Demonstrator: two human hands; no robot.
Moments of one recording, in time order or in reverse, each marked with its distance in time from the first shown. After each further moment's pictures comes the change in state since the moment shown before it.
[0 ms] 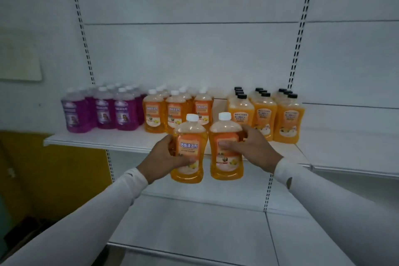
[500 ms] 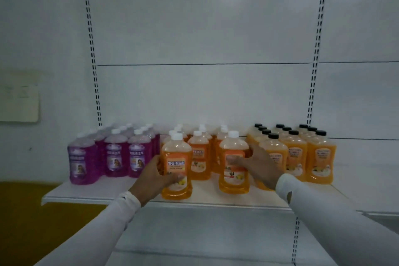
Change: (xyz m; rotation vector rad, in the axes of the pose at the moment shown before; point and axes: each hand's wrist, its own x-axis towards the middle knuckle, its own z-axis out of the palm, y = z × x) left_hand 0.084 -0.045 -0.136 -0.086 0.038 0.062; right_hand 0.103 -0.030 0.067 0.073 0.138 0.031
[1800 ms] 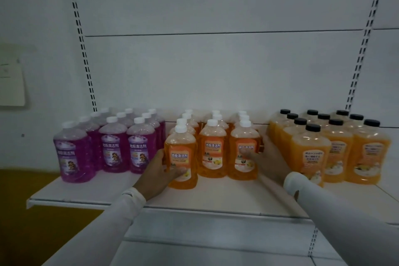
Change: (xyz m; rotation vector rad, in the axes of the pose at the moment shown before) left_hand 0.075 -0.071 -0.016 0.121 0.009 -0.015; right_hand 0.086 0.073 0.028 -0.151 0.091 0.052
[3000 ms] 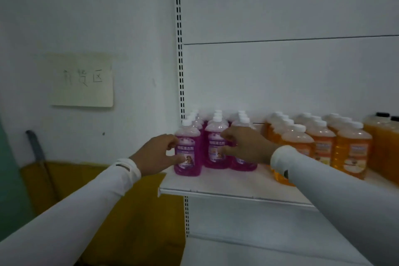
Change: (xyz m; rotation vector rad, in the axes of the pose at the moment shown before) left_hand -0.055 -0.020 -0.313 0.701 -0.045 0.191; right_hand -0.031 -0.214 0.285 -0.786 -0.317 -0.429
